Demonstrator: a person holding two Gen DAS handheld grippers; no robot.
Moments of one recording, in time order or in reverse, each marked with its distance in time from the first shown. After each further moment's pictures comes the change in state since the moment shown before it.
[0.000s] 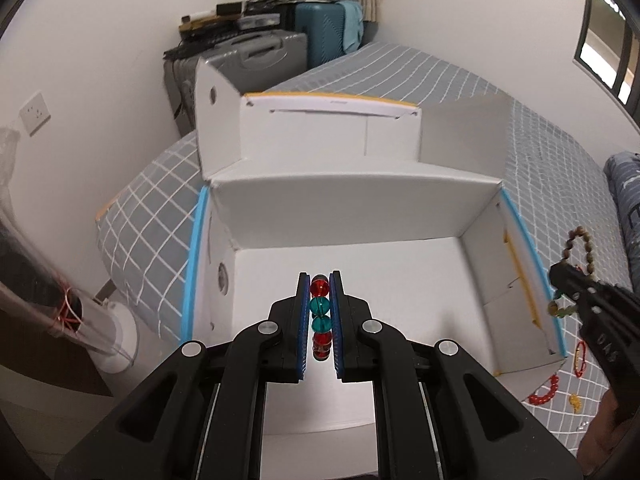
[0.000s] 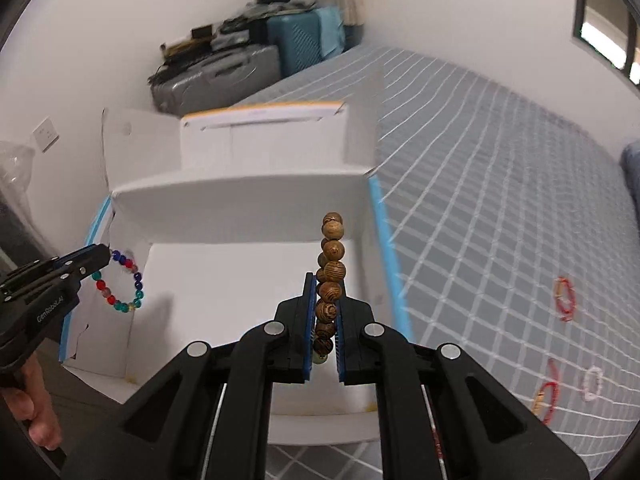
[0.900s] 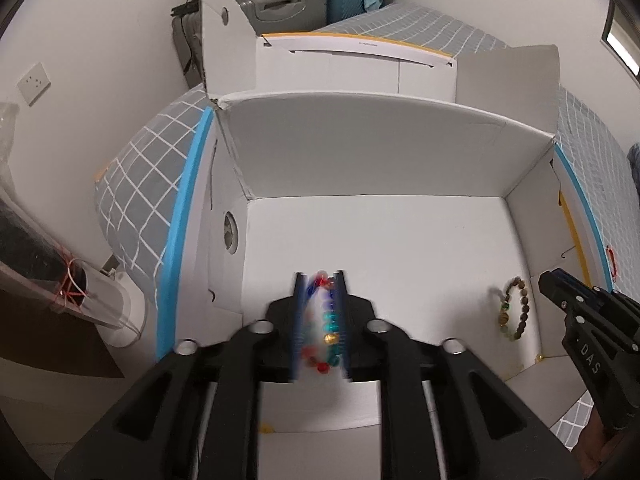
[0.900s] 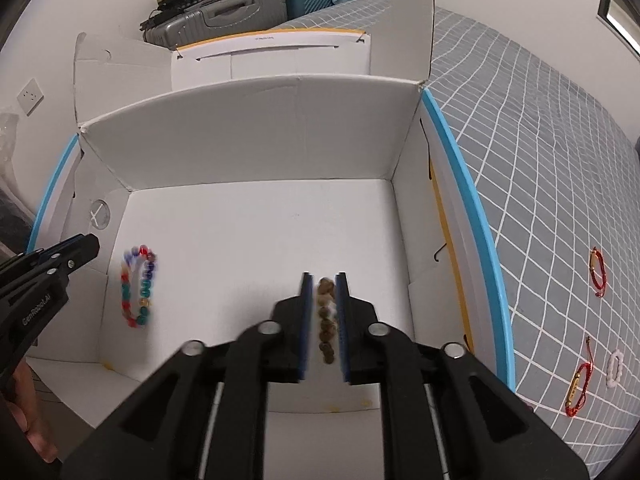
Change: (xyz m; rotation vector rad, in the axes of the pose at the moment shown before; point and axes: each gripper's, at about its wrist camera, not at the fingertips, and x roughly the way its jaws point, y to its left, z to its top) left arm 0.050 0.015 -0.021 -0.017 0.123 0.057; right arm 0.067 0.019 -0.025 -0.021 0.153 -0.013
